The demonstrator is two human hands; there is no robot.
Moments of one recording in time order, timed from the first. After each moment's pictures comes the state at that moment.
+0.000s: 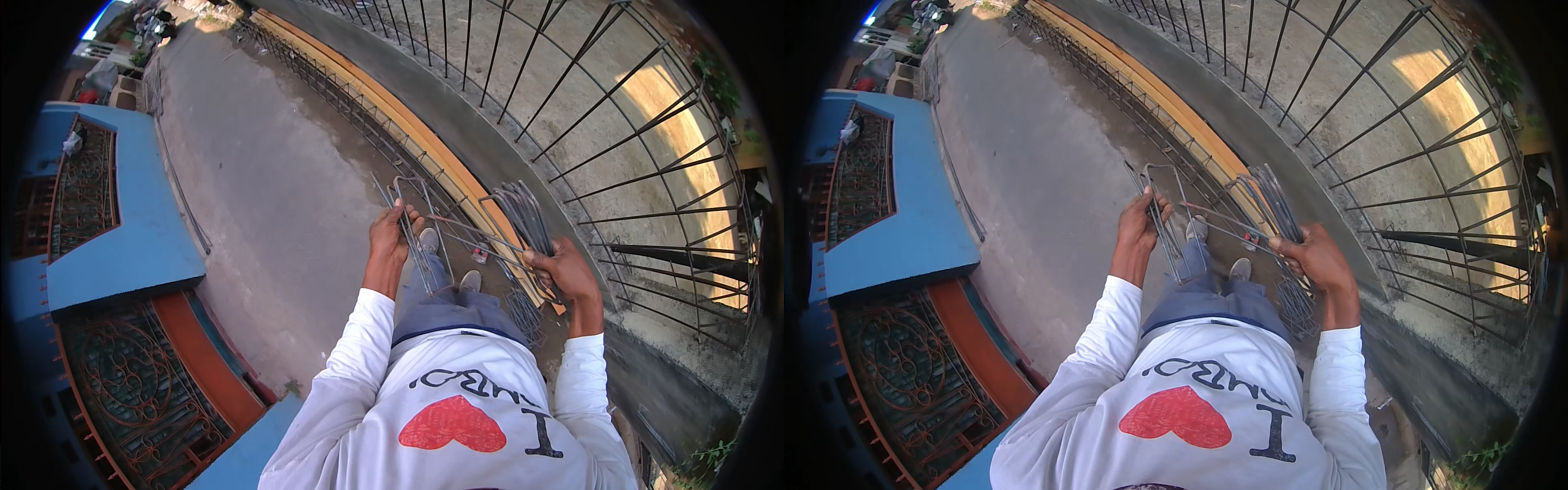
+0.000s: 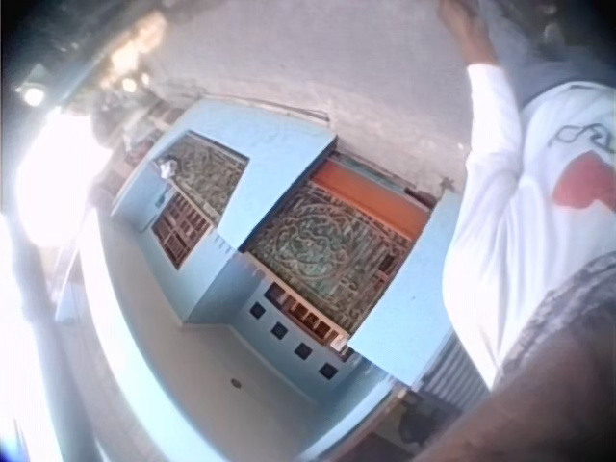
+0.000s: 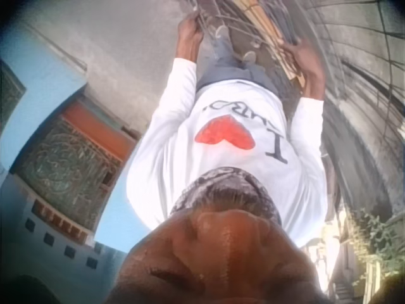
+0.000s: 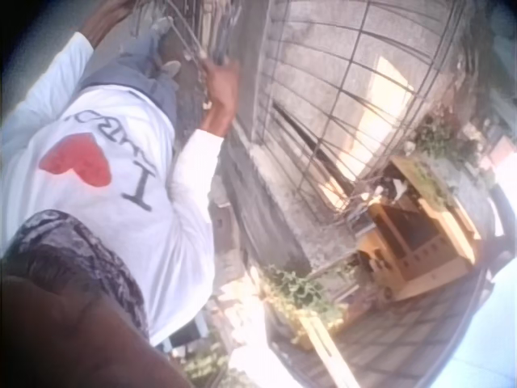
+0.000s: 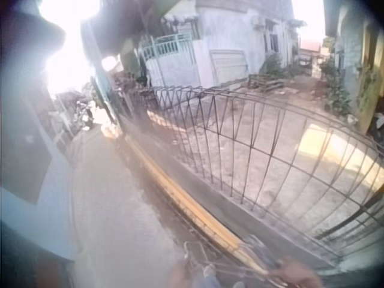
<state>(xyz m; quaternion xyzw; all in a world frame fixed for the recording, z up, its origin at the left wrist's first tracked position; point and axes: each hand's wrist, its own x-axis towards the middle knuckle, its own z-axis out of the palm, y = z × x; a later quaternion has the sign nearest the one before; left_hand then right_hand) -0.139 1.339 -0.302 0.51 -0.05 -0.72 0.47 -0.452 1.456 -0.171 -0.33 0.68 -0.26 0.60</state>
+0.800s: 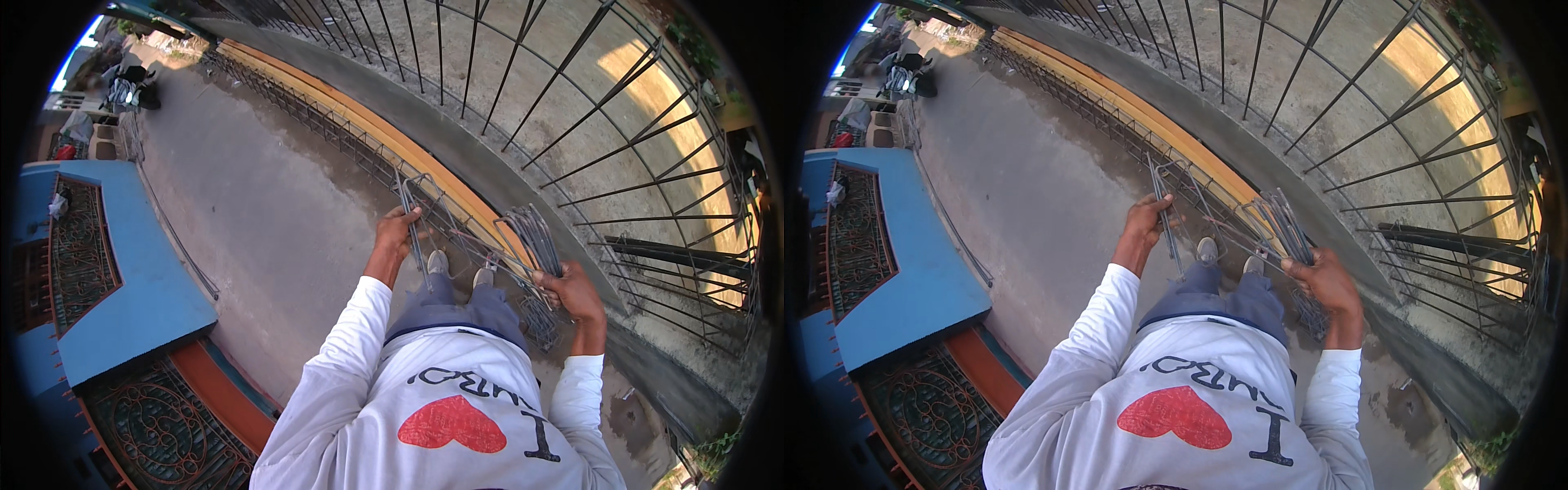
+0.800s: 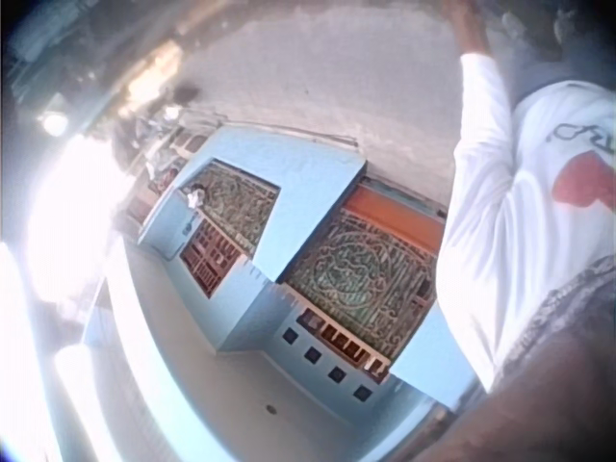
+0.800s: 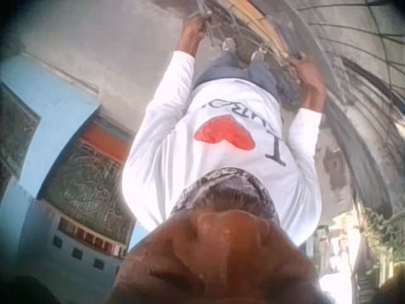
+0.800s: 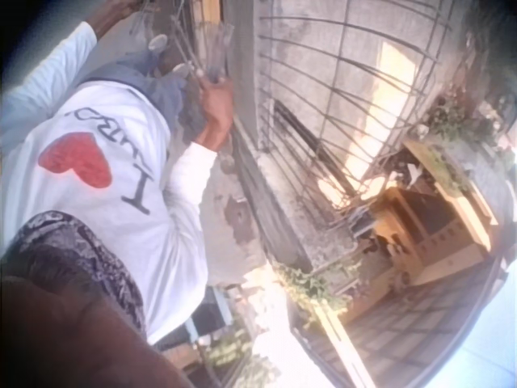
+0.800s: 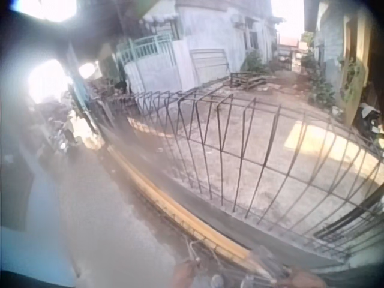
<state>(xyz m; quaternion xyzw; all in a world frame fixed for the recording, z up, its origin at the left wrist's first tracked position) -0.136 1.177 -0.318 0.56 -0.21 -0.75 0.27 -0.426 1.381 -0.169 -0.19 0.72 -0.29 0.60</state>
